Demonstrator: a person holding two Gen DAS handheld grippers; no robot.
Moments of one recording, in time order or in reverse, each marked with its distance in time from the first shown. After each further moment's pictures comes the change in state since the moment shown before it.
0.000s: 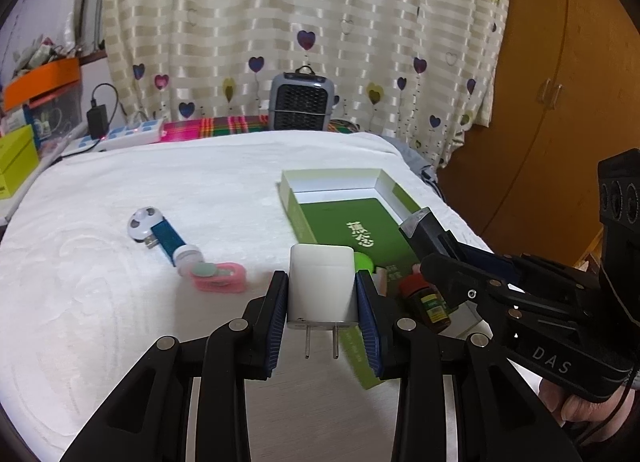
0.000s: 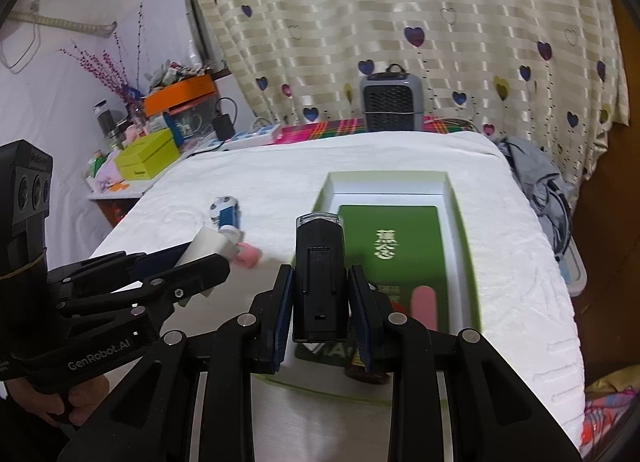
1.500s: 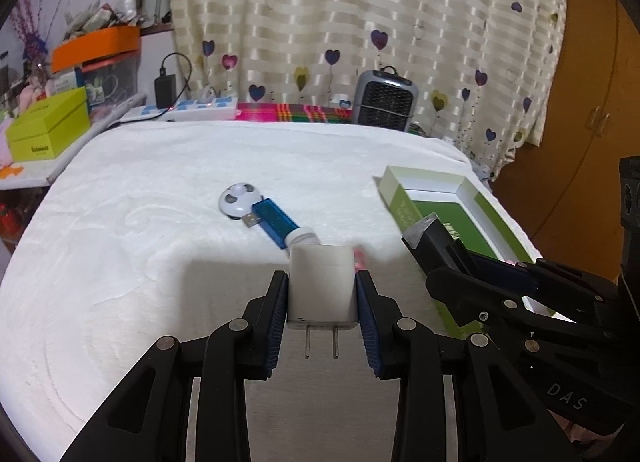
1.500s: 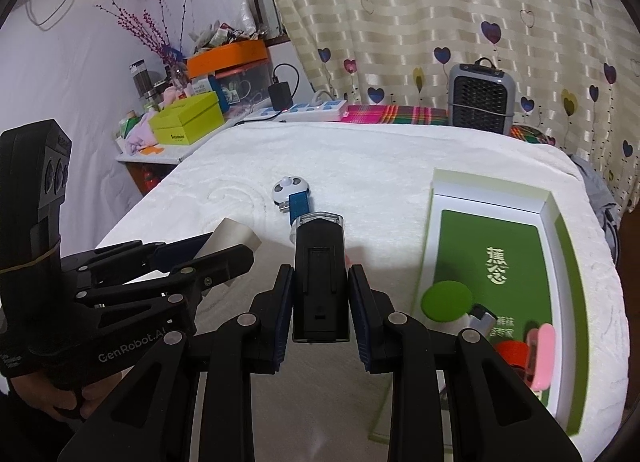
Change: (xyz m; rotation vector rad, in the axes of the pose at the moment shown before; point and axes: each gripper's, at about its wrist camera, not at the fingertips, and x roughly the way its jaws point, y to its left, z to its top) left arm -0.009 0.076 -0.010 -0.115 0.007 0.134; right arm 0.052 0.075 0.009 -0.127 0.075 0.111
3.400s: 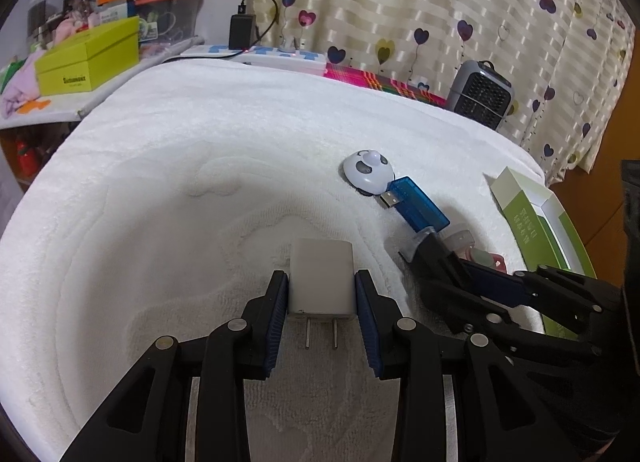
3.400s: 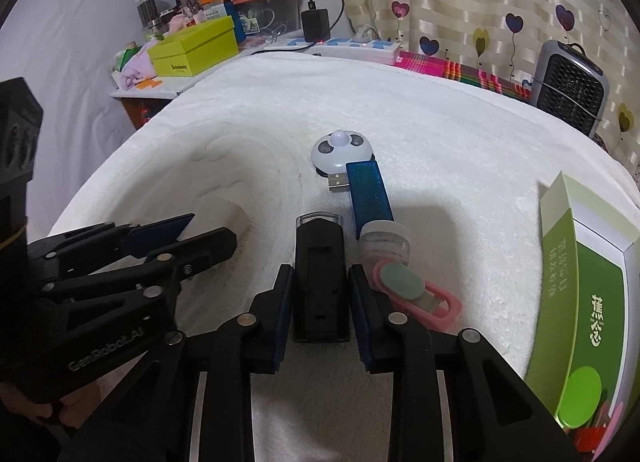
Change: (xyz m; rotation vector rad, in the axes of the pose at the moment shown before) left arm 0.049 0.102 -0.006 -0.174 0.101 0.099; right arm 0.114 0.051 0.018 -0.118 0.215 0.009
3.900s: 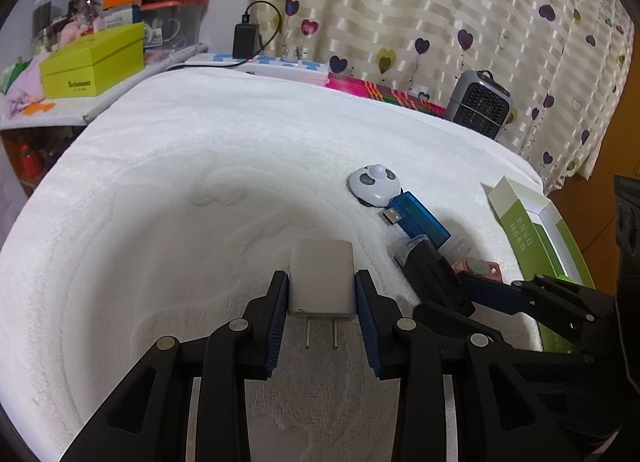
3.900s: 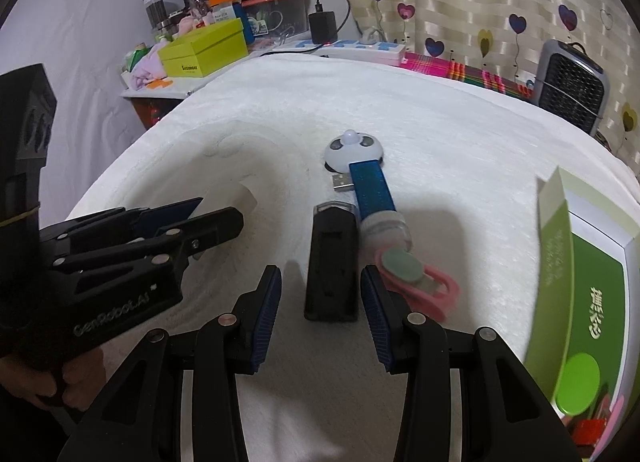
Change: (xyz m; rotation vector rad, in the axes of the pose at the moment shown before) left arm -0.006 0.001 0.002 -0.010 -0.026 -0.001; right arm -0.007 -0.001 -0.005 -0.010 0.003 0.028
